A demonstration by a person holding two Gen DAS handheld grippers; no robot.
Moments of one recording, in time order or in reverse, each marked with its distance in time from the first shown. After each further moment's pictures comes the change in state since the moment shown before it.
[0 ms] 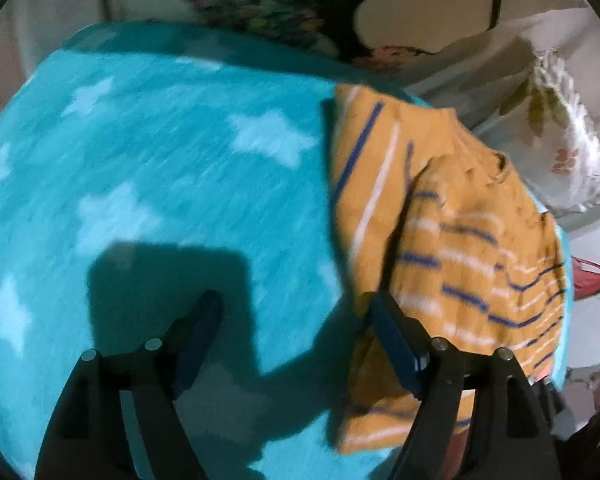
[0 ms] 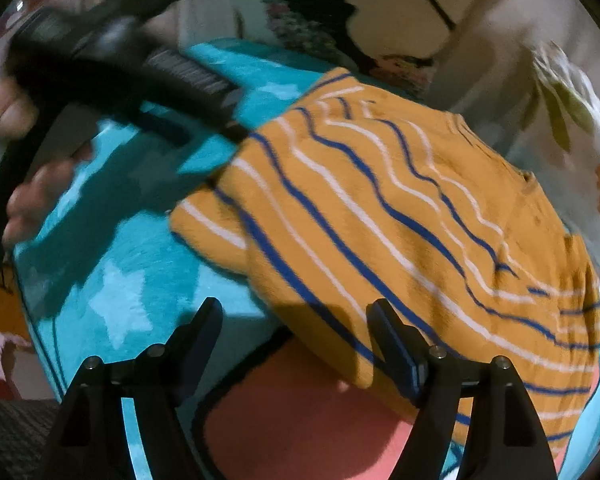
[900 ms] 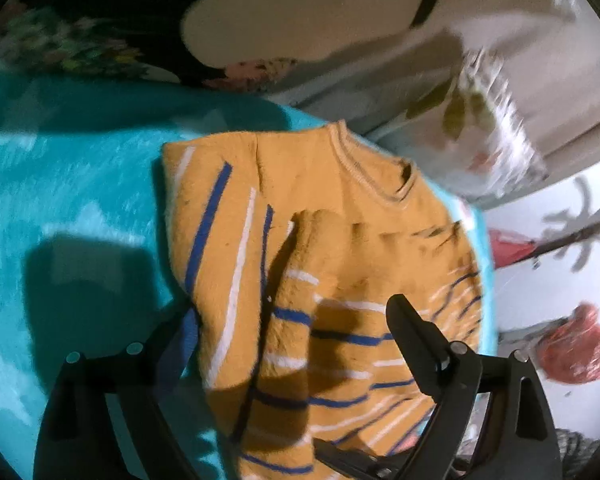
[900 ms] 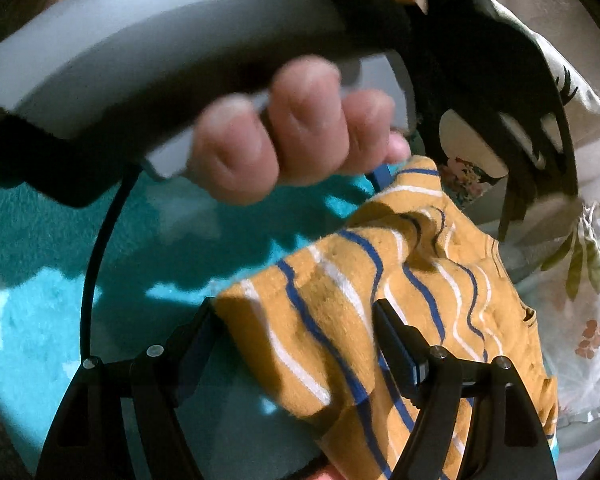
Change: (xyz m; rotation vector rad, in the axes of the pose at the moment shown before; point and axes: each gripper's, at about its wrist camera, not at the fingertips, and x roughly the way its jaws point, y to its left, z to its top) left arm 0.039 -0.066 0.068 0.135 0.106 -0.310; right arm 0.037 0.062 0.050 -0.282 -0.103 -0.139
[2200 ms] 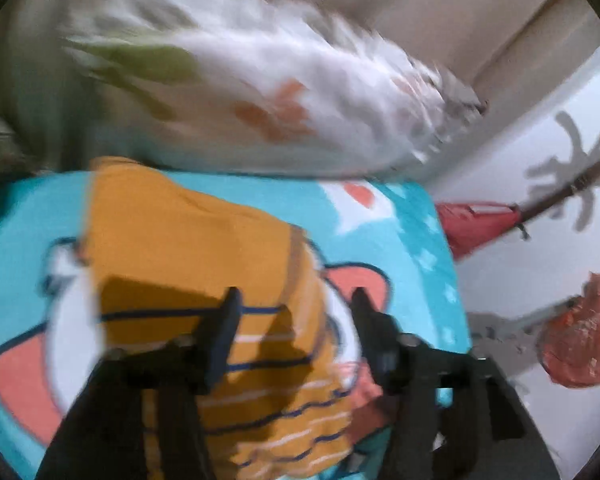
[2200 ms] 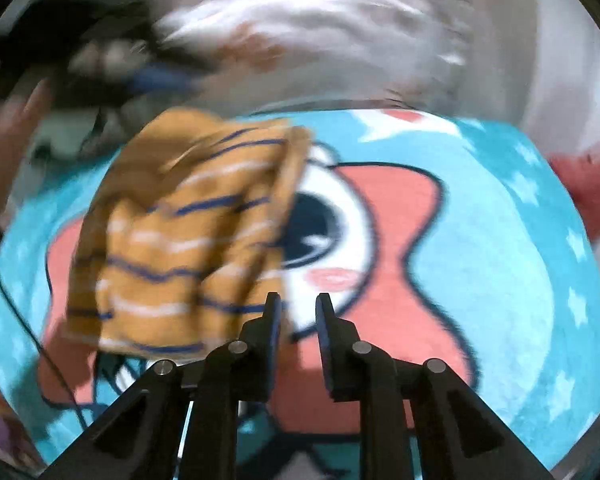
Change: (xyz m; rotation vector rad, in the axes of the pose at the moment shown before) left arm 0.069 -0.285 -0.004 0.173 -0.070 0.029; right arm -0.140 -0.282 -0.311 1.099 0.042 -0.124
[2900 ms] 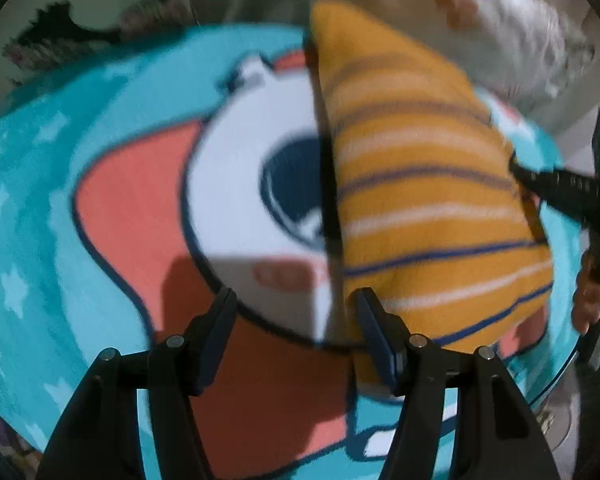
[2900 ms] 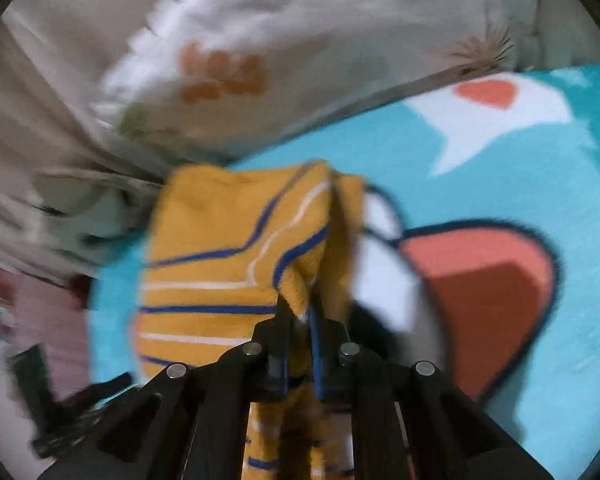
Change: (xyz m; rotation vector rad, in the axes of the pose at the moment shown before) left arm 0.004 0.082 -0.145 -0.117 0.146 0.412; right arm 0.120 0.005 0.100 0.055 0.274 0.259
